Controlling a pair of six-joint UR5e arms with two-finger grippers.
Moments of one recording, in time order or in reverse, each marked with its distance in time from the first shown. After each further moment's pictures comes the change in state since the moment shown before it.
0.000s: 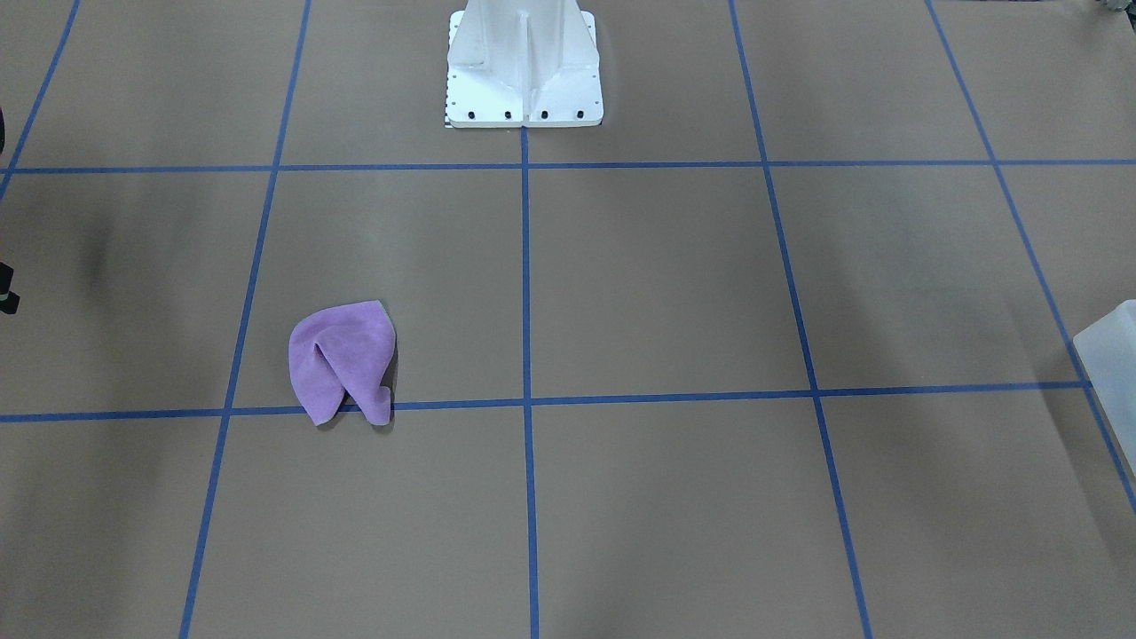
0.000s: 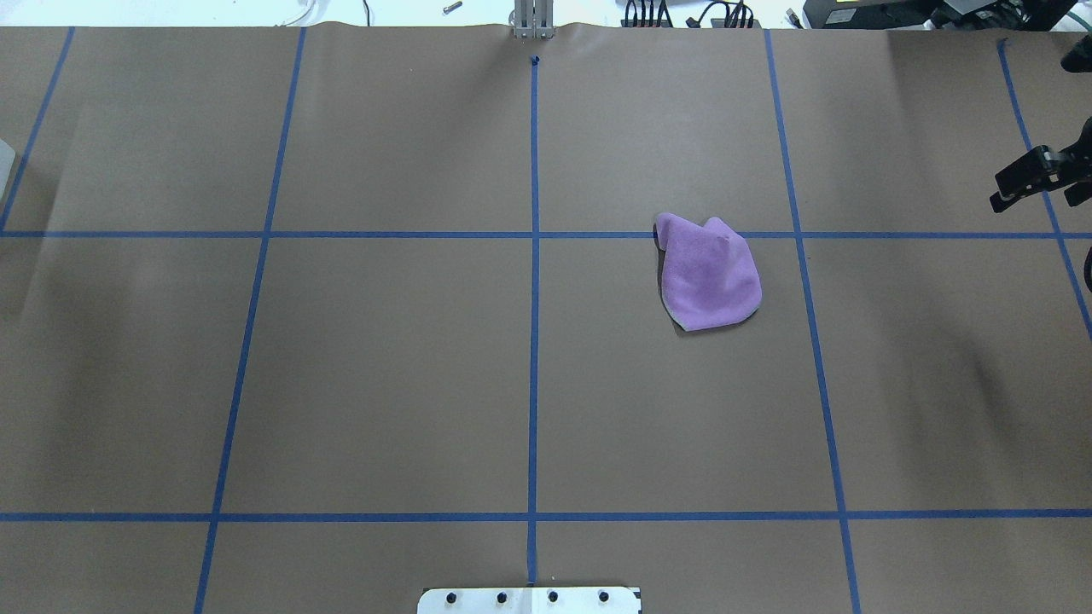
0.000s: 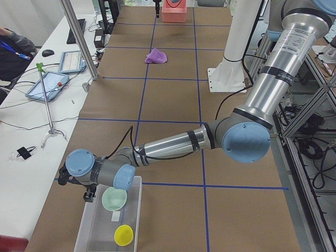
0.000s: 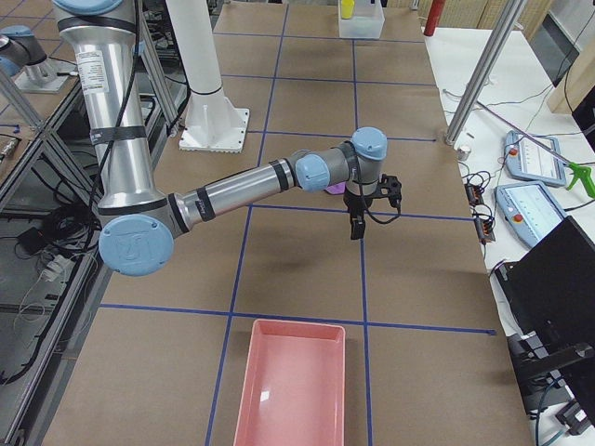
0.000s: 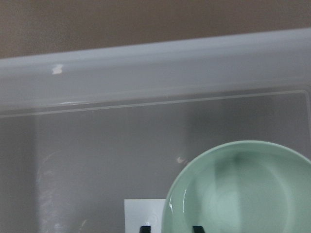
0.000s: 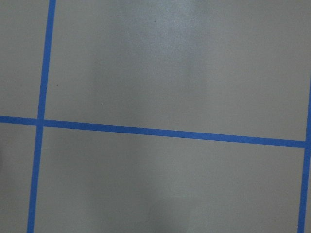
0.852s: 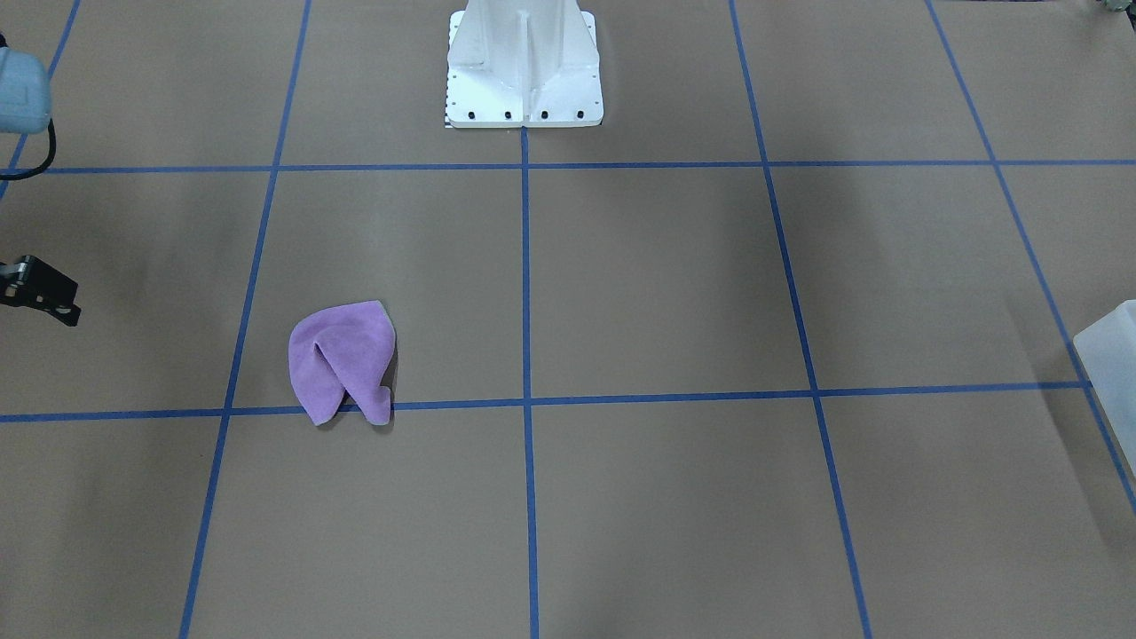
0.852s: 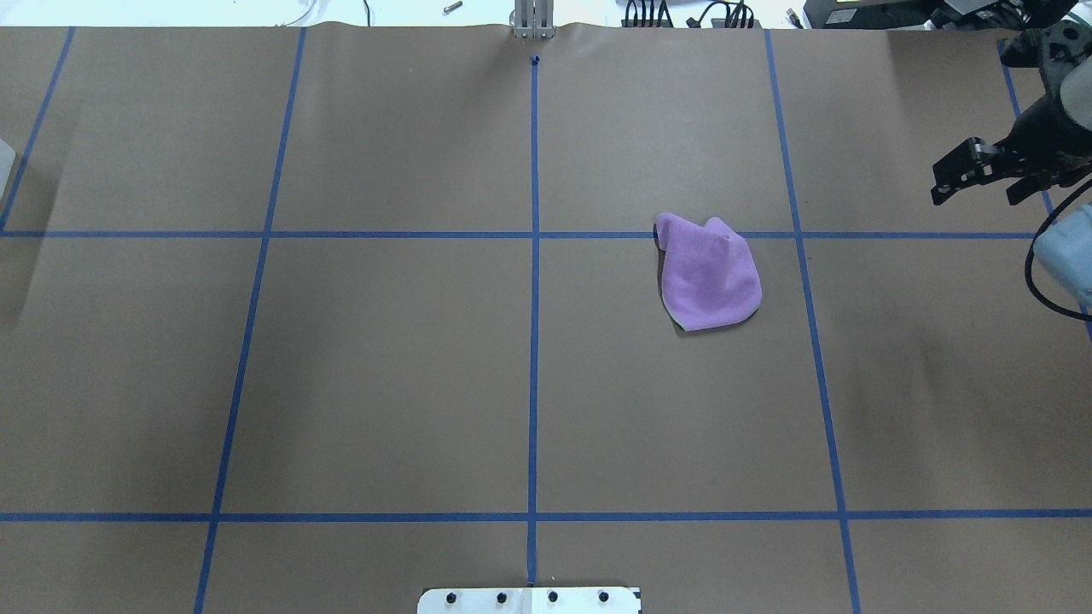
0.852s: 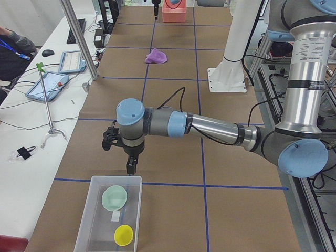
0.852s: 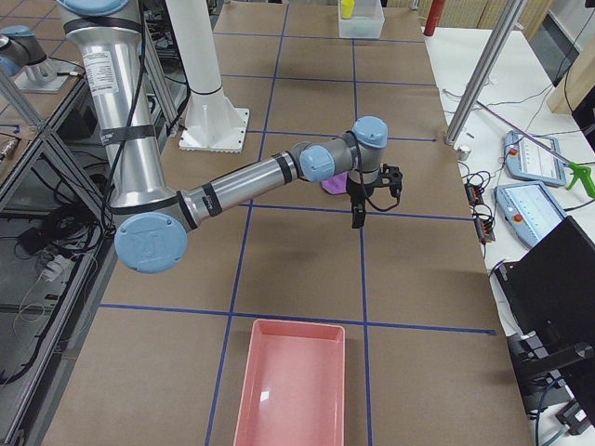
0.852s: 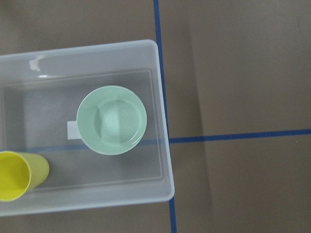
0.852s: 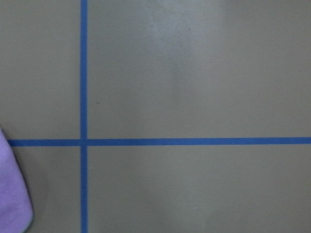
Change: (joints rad) left arm 0.007 0.383 -0.891 0.694 0.184 0.164; right arm -0.120 0.092 0.009 0.001 -0.053 0.254
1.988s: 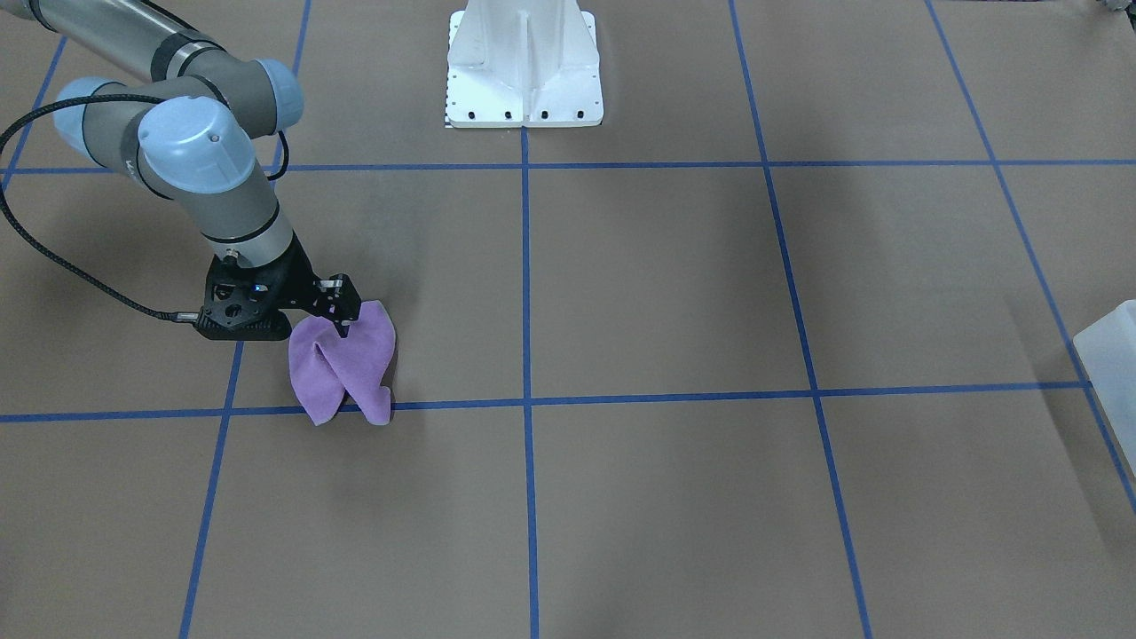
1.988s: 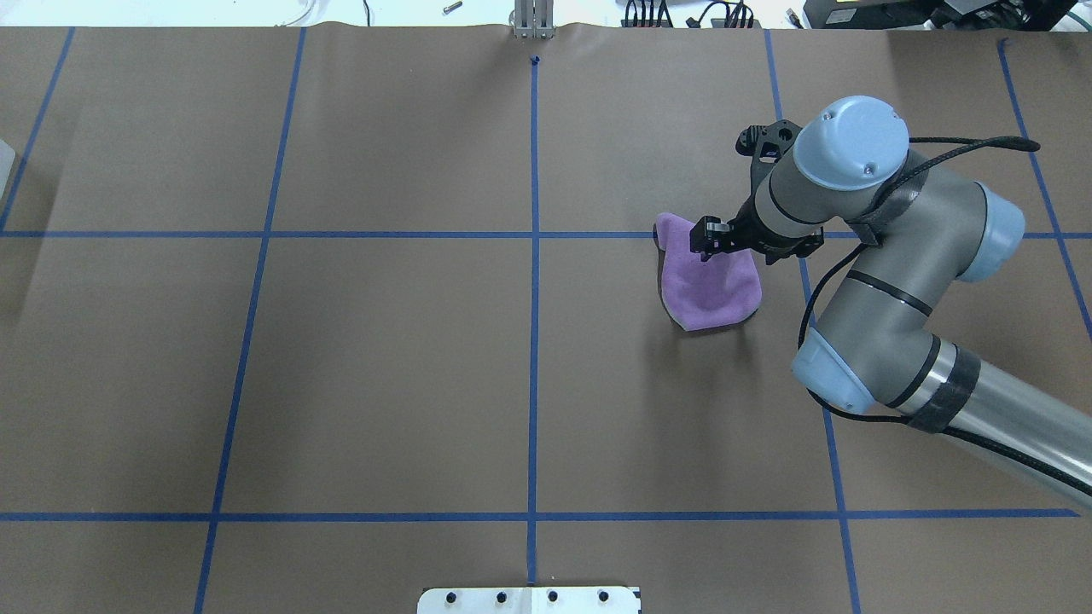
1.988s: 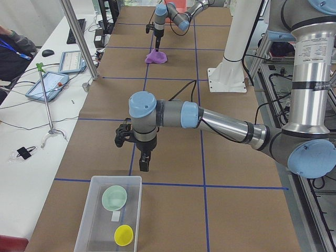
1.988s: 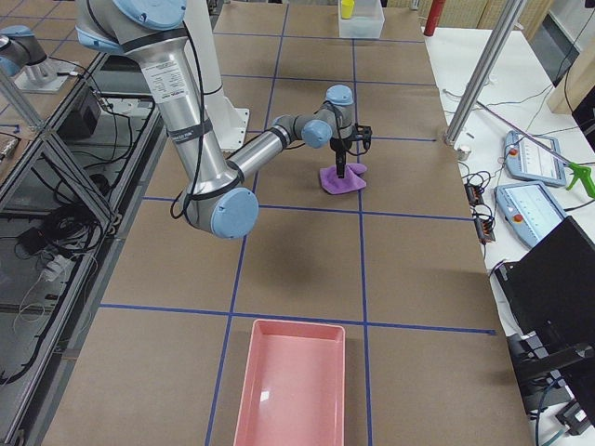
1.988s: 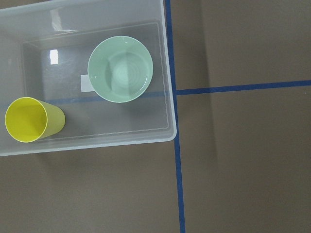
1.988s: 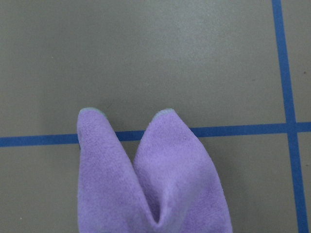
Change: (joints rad) left arm 0.006 0.032 -0.022 0.020 0.002 0.018; right arm -0.389 0.196 -0.115 0.208 -0.277 0.457
